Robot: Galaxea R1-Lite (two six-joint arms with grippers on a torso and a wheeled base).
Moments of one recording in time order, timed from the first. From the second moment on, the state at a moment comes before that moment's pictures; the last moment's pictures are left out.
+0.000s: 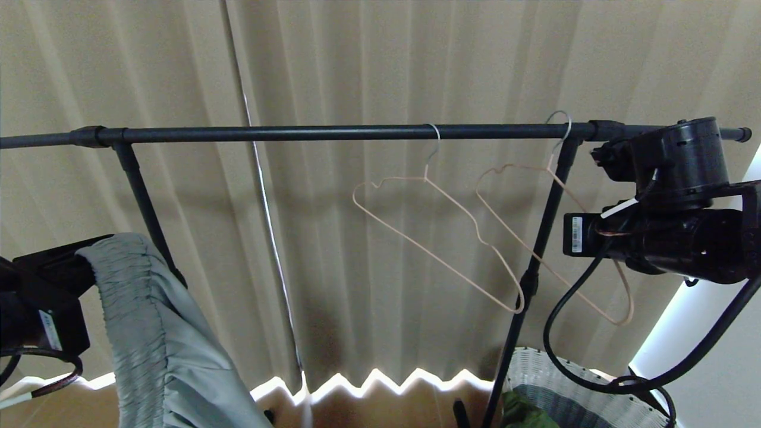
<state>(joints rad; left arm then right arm) -0.35 0.98 -0.58 -0.27 0.15 0.31 0.41 1.60 -1.07 0.07 -0.49 0.31</state>
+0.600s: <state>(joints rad) -0.36 0.98 -0.53 -0.34 0.15 0.31 0.41 1.45 -0.90 -0.05 -0.48 0.30</state>
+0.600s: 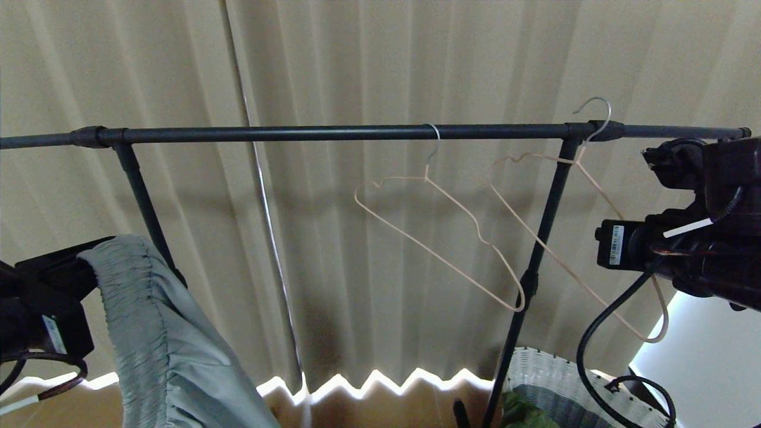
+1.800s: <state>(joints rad) -0.35 1.01 -0.50 -0.35 0.15 0.35 0.50 1.29 -0.72 -0.32 -0.39 0.28</state>
